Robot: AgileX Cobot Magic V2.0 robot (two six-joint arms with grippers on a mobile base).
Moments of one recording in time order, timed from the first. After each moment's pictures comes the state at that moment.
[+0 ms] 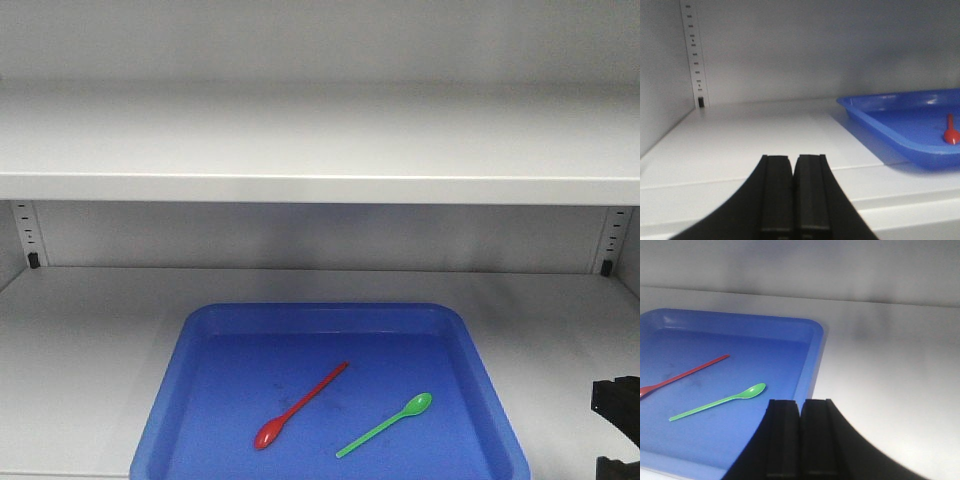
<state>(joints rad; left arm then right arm) -0.18 0.00 0.02 -0.16 -0.07 0.13 0.41 0.76 -0.69 -0.38 0.37 0.46</state>
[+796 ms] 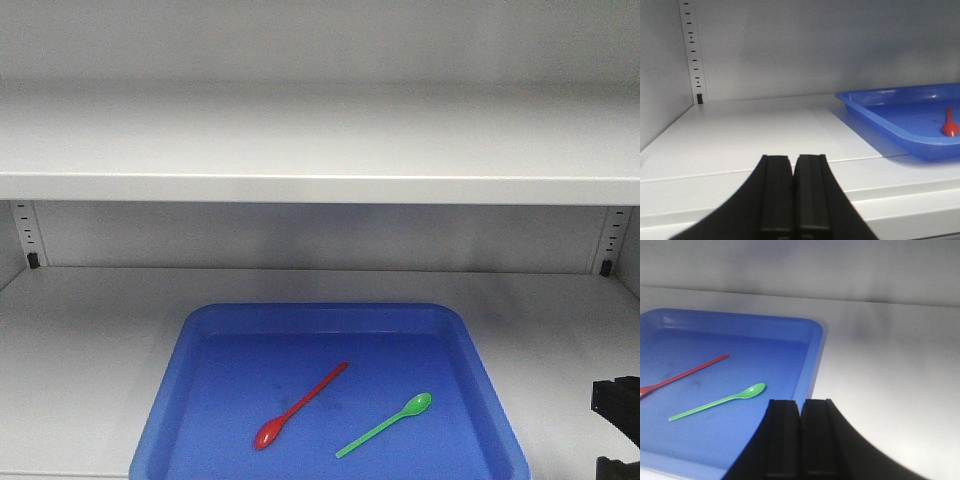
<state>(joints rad) -0.18 -0.01 0.03 -0.15 -0.03 0.13 0.41 0.76 -0.69 -0.38 0.37 0.46</state>
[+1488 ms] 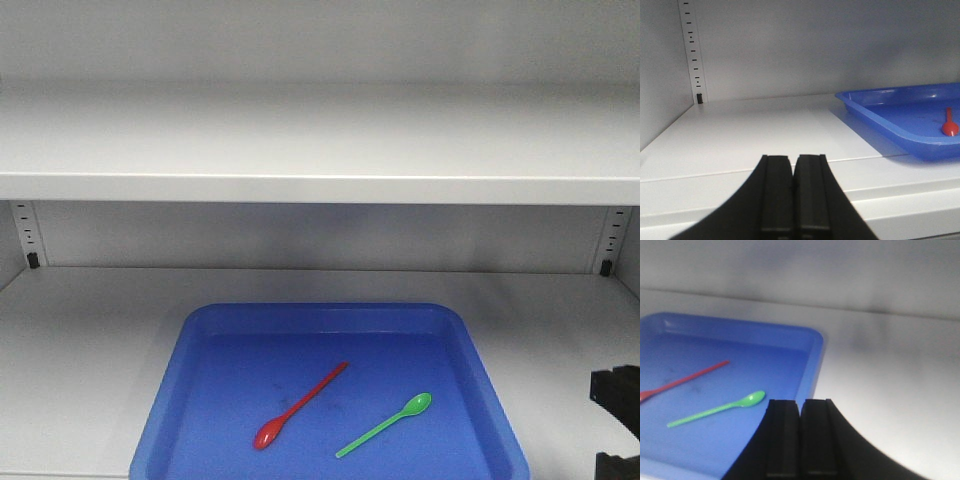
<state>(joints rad) -0.18 -0.01 0.03 -0.15 -0.02 0.13 0.41 0.76 -0.69 -0.41 0.32 0.45</state>
